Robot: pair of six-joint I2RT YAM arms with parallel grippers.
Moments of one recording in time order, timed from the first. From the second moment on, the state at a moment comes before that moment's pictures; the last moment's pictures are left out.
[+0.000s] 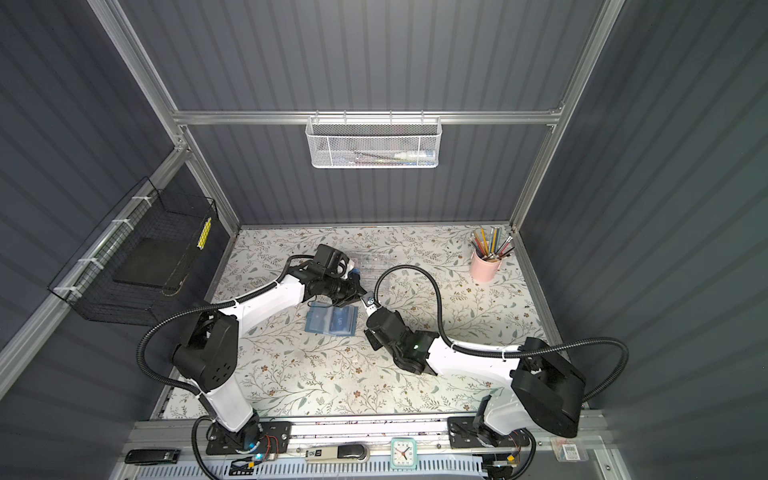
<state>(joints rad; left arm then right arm) -0.57 1.78 1.29 -0.45 0.48 -0.77 1.02 1.38 0.73 0.03 0.44 0.18</state>
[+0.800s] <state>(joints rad) -0.61 1.96 1.90 -1.09 -0.01 0.01 0.85 1.08 0.71 -0.15 0.31 0.24</state>
